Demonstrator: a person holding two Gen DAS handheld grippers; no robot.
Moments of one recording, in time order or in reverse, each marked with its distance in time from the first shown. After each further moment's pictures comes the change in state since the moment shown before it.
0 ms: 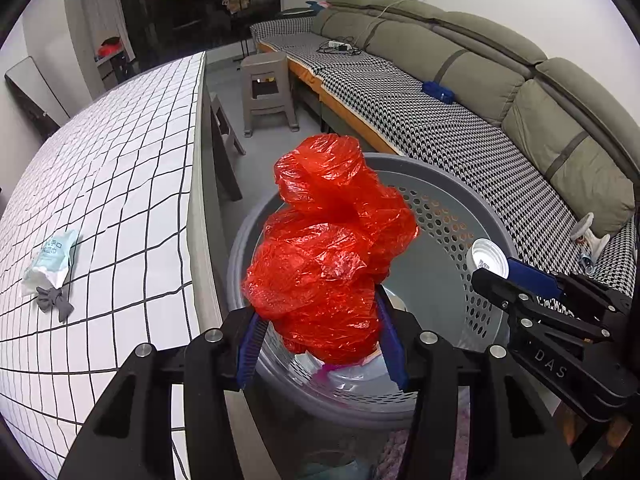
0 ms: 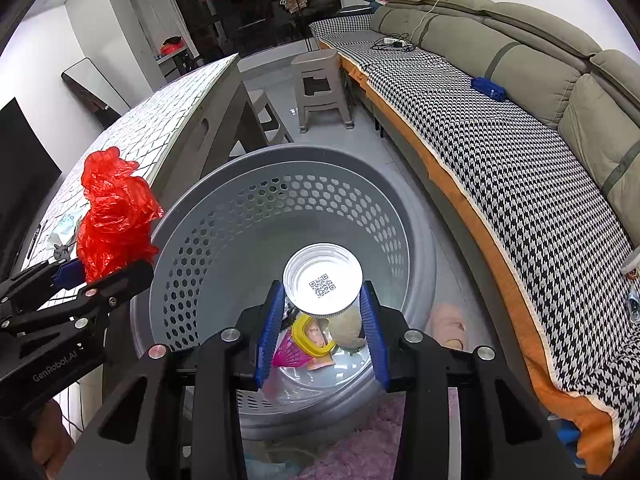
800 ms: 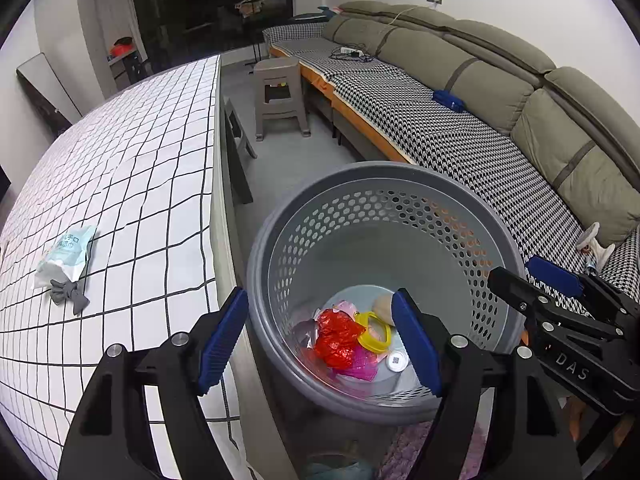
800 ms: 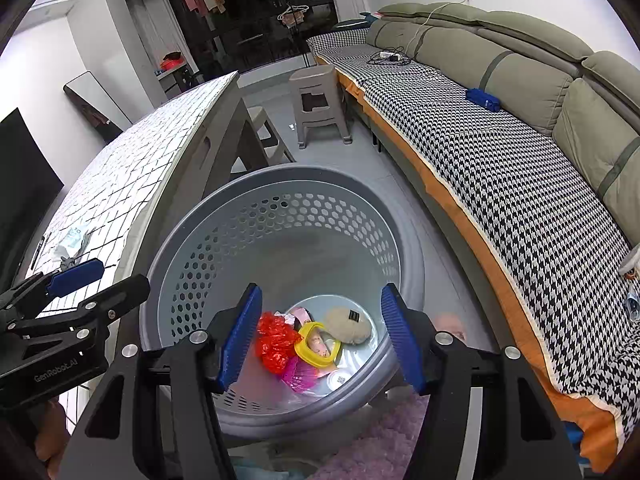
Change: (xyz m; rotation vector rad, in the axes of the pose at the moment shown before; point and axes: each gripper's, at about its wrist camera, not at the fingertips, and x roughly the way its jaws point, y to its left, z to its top) left arm -0.012 0.010 -0.001 -0.027 -0.022 0.031; right arm -0.017 -0.003 0.000 0.014 -0.060 0.004
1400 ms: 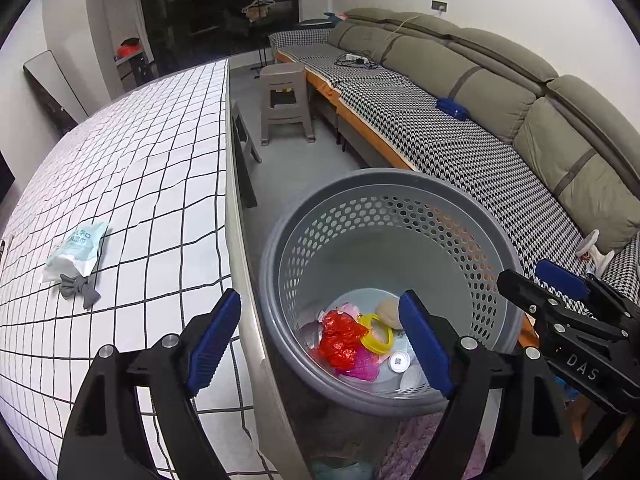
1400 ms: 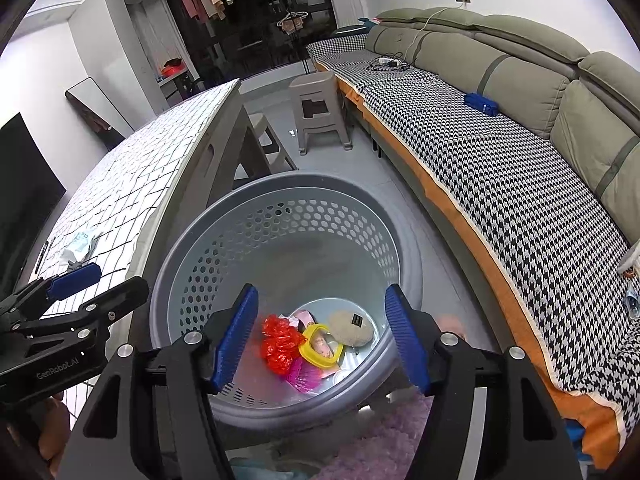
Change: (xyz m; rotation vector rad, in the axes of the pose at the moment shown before) left arm -0.012 0.007 -0.004 -0.021 -0.026 0.007; right arm -0.014 0.002 -0.003 0.006 -0.024 0.005
